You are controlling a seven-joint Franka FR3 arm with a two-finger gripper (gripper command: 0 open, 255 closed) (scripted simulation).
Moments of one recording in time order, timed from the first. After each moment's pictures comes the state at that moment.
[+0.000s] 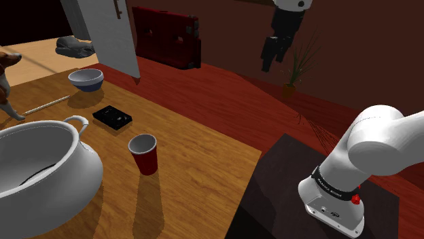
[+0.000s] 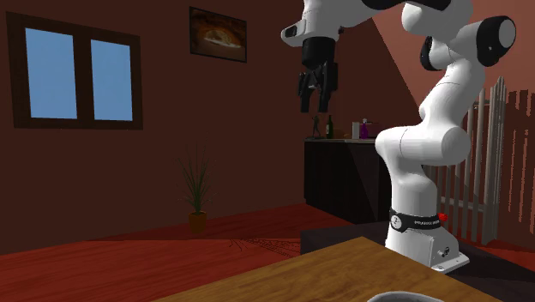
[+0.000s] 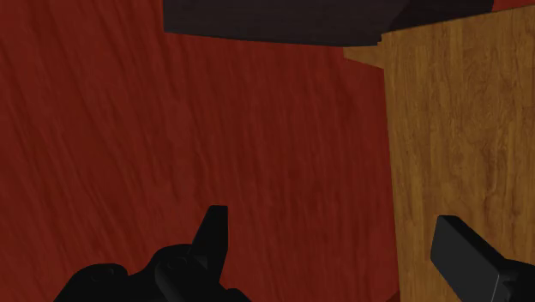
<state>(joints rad) 0.02 -0.74 0.07 -2.38 -0.05 1.67 0.04</state>
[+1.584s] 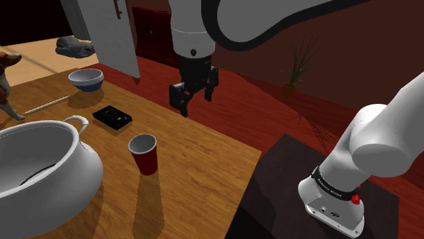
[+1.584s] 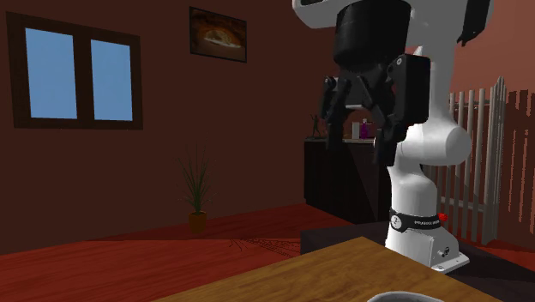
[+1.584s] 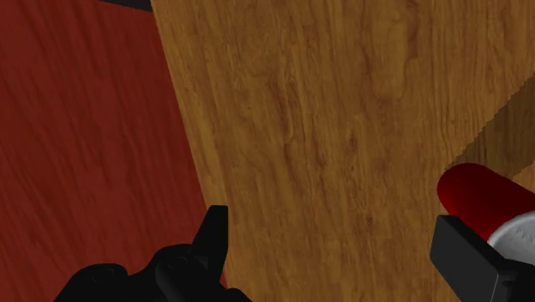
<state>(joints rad) 0.11 -0.21 0.52 -2.11 -0.01 1.90 0.59</state>
